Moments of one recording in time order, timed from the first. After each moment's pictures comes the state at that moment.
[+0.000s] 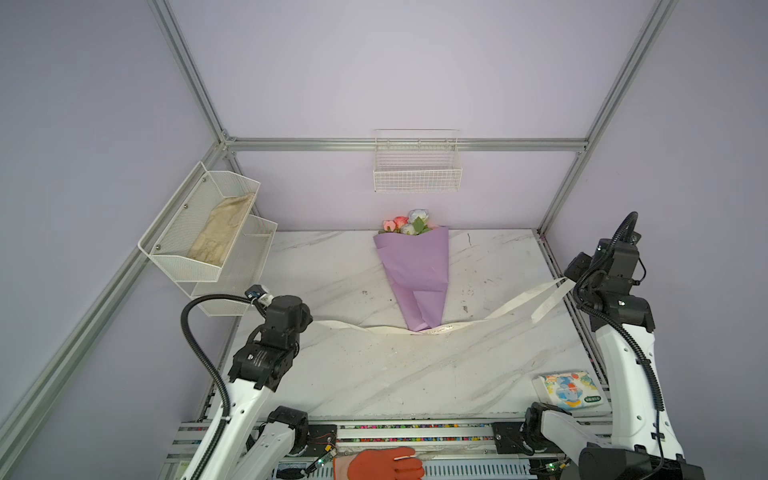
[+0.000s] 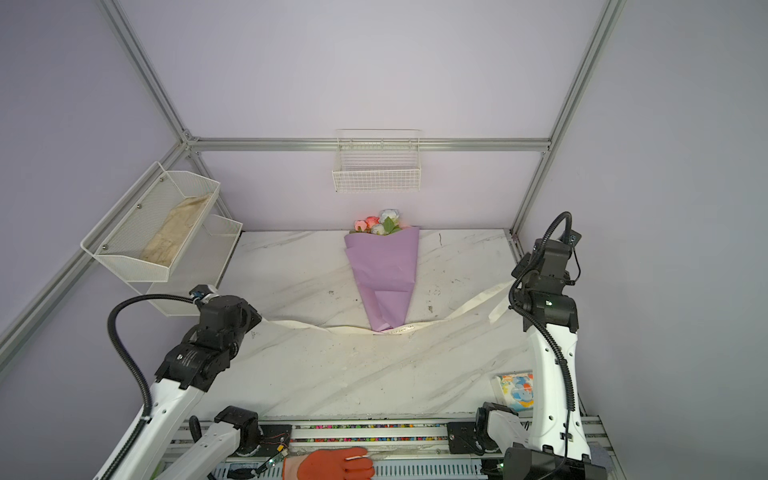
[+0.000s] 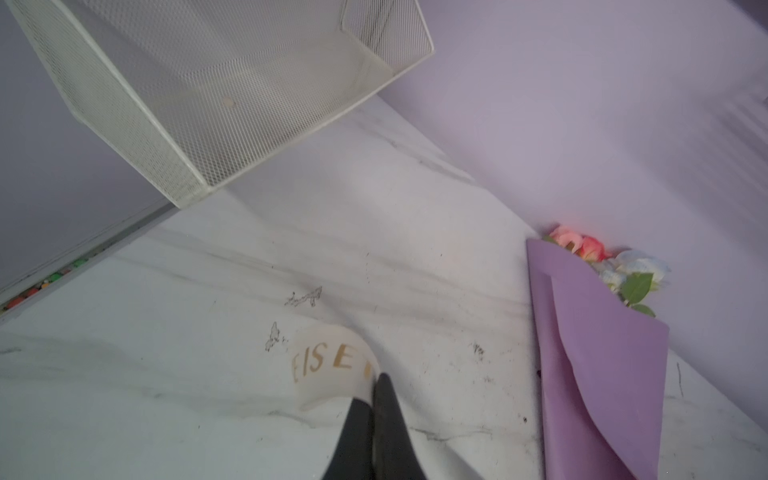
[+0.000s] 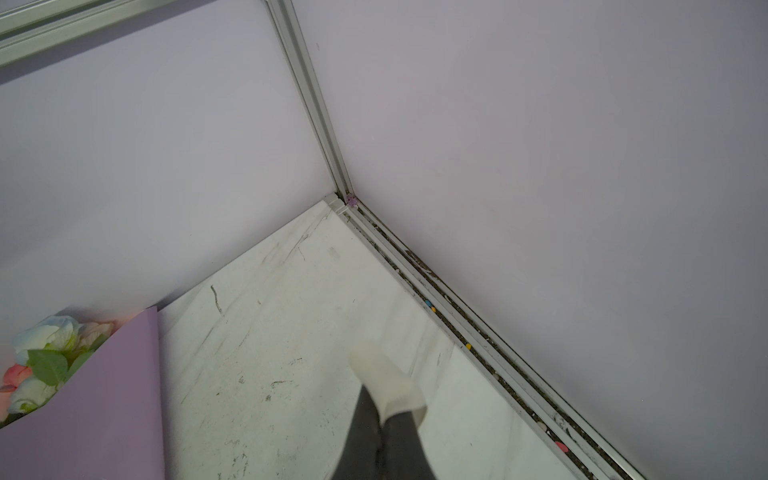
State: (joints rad) left arm -0.22 0.67 0.76 -0.64 -0.55 -0.75; right arm -0.21 1.05 1.20 -0.60 0.29 0.36
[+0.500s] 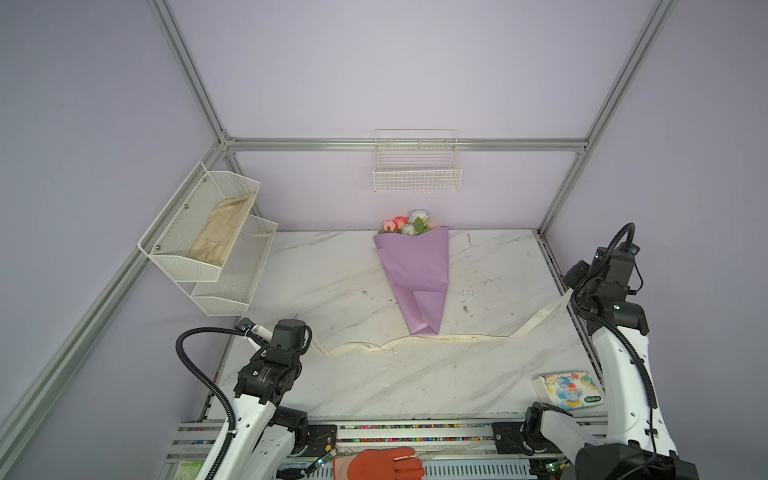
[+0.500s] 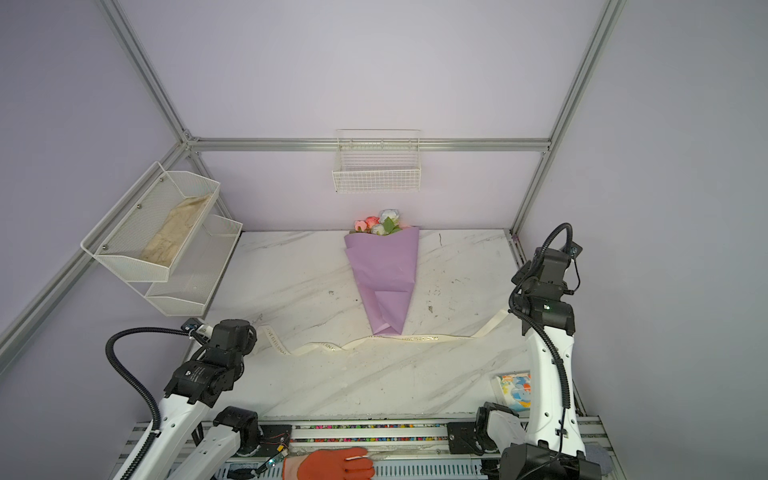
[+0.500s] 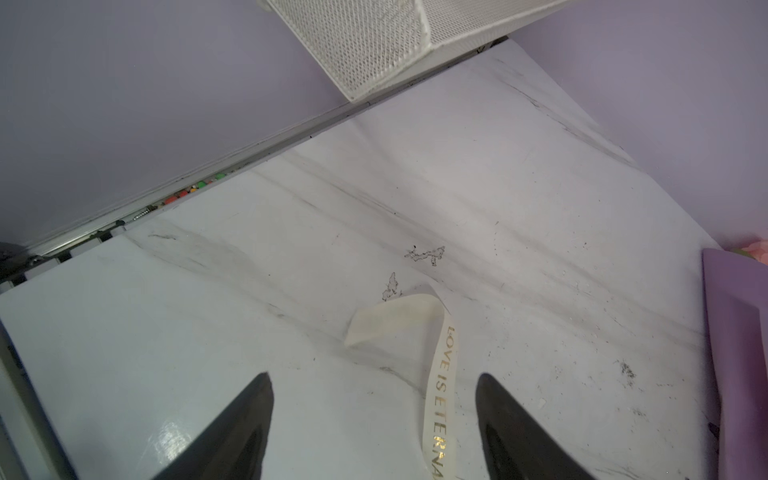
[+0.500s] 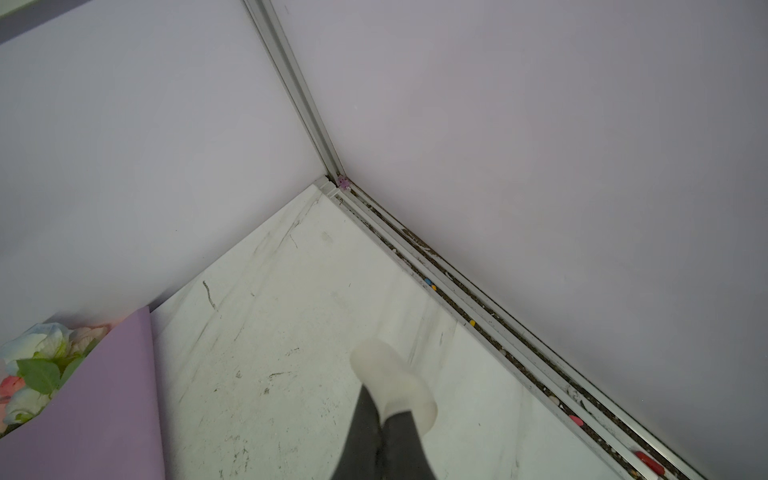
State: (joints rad) left arm -0.20 0.65 0.62 -0.85 -0.61 -0.96; right arm -0.25 1.04 1.12 -0.57 0.27 0.42
